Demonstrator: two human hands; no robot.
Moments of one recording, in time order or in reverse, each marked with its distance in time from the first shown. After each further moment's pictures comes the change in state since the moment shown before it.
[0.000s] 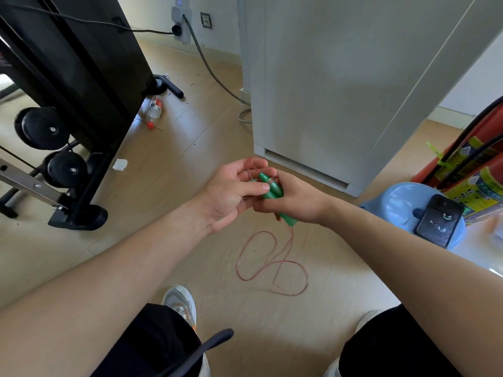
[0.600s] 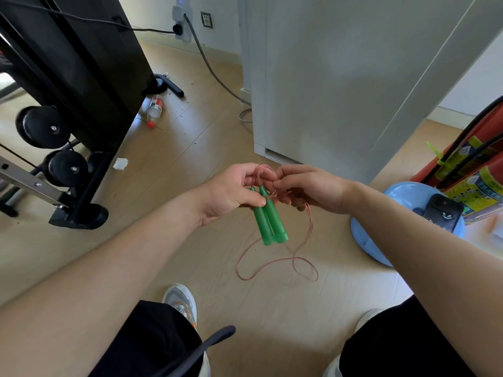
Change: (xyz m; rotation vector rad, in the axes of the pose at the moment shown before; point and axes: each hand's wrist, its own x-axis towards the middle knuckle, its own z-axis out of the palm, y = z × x) left_hand -0.003 0.012 -0.007 0.553 -0.123 -0.070; right_hand -0.002 0.006 -0.032 0.197 -0.098 0.143
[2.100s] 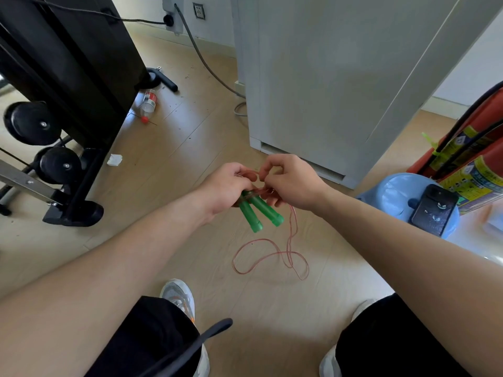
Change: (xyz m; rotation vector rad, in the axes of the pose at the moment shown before) left_hand 0.014 -0.015 0.012 0.086 0.300 -0.207; right_hand 0.000 -0.007 0.034 -0.281 0.377 0.002
